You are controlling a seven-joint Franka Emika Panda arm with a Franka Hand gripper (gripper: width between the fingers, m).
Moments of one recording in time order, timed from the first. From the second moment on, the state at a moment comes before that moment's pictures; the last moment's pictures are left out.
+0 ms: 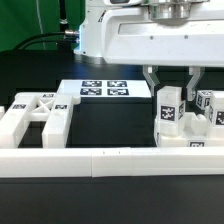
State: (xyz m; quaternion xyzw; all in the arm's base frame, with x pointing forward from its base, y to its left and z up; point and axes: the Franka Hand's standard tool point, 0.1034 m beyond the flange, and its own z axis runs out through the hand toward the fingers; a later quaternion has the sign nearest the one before) arm 0.619 0.049 0.081 -0.93 0.35 -0.06 0.05
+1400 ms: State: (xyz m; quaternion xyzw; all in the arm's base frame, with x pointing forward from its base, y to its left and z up) arm 0.619 0.052 0.082 -0.99 0.15 -0.06 0.04
